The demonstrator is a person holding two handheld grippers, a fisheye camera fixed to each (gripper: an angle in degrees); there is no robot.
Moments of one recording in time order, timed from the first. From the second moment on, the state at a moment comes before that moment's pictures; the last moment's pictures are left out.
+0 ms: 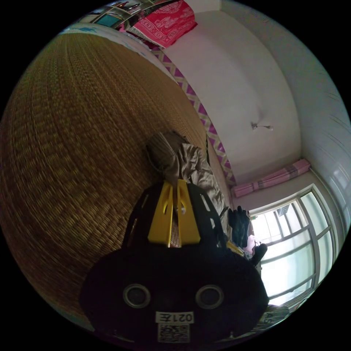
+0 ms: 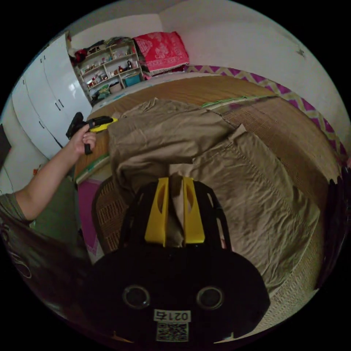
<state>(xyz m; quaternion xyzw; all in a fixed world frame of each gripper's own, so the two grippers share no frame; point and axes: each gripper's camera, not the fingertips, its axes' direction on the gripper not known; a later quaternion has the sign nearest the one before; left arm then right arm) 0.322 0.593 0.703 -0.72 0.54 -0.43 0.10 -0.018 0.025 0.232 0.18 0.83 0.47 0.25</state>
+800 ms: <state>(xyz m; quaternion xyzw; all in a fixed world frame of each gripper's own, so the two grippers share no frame) 0.340 0.563 0.683 -0.72 0.54 -0.42 0.10 -0.338 0.072 0.520 0.50 0.83 0.26 0.03</state>
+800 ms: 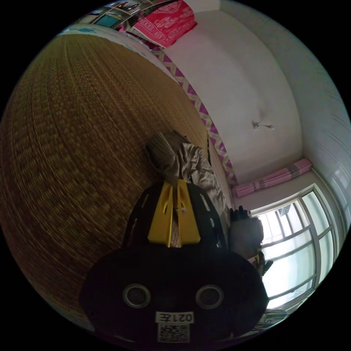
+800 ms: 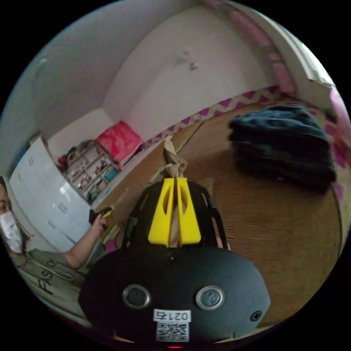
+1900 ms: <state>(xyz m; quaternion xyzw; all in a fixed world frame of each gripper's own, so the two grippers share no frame) 0.476 0.160 0.602 -0.32 0.89 -0.14 0.30 -0.351 0.144 0.298 -0.09 0.77 0.62 0.13</state>
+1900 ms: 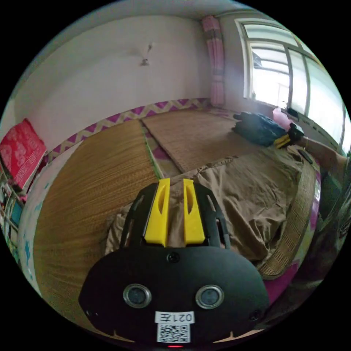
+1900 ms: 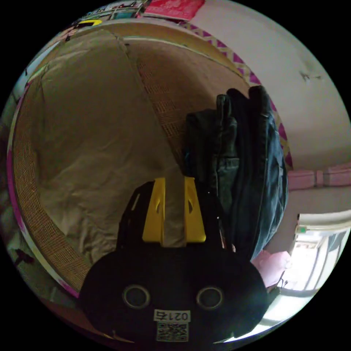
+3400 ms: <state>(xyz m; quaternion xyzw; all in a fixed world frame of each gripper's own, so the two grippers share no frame) 0.207 0.320 0.530 -0.32 0.91 -0.21 0.14 -0.181 0.071 0.637 0.12 0.81 0.52 0.23</state>
